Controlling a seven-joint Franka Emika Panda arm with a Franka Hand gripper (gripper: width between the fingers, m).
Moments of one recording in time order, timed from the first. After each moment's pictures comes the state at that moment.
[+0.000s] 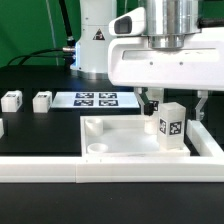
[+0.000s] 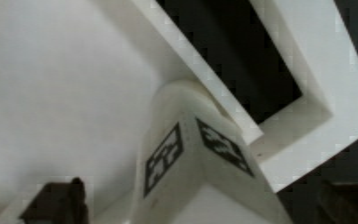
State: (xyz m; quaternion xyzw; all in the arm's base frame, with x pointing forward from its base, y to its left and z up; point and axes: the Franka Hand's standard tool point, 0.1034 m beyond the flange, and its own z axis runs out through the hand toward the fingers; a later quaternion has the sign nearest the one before) arm 0.612 0.087 0.075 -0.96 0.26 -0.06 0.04
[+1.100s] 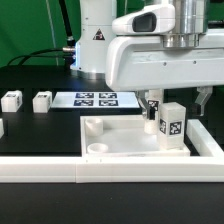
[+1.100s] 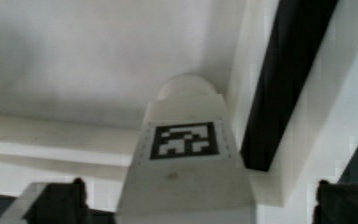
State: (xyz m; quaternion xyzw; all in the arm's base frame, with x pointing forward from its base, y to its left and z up) arm 0.612 0.088 0.076 -0.99 -0.10 -0.07 0.00
